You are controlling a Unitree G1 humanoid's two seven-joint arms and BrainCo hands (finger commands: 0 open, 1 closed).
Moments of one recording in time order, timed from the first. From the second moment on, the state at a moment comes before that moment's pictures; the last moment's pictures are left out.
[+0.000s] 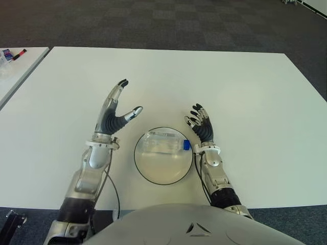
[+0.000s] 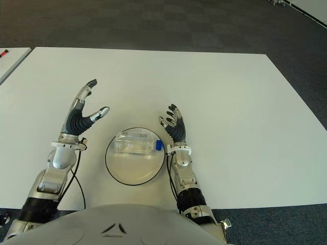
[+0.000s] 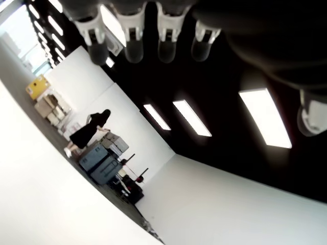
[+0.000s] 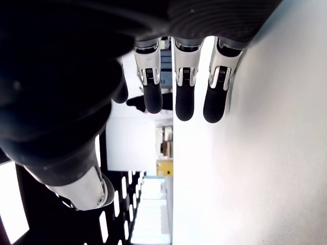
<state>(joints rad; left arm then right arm) 0.13 0.27 -0.06 -0.04 0.32 -0.37 0.15 -0.01 0.06 0.10 0.43 -0.05 -0.32 -0.15</state>
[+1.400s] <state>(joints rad) 0.01 -0.01 0.16 0.27 -0.49 -0.31 -0.33 -0.01 0.06 0.10 0.43 -0.05 -0.33 -0.13</state>
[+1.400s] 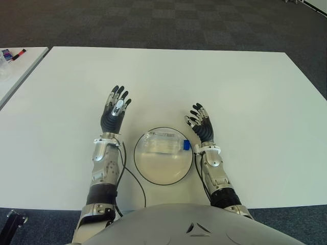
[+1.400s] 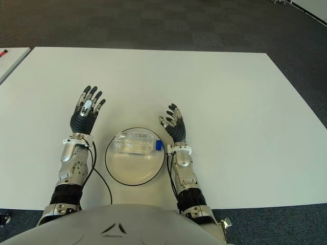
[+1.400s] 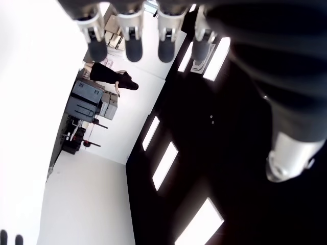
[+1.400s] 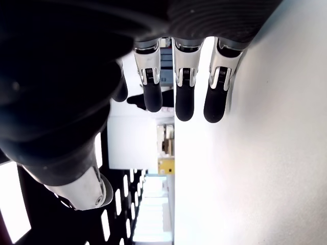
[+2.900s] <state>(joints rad) 0.01 -0.06 0.18 0.30 -0.29 -0.40 -0.20 -0.07 0.06 -0.02 0.56 0.06 -0.49 -0.11</state>
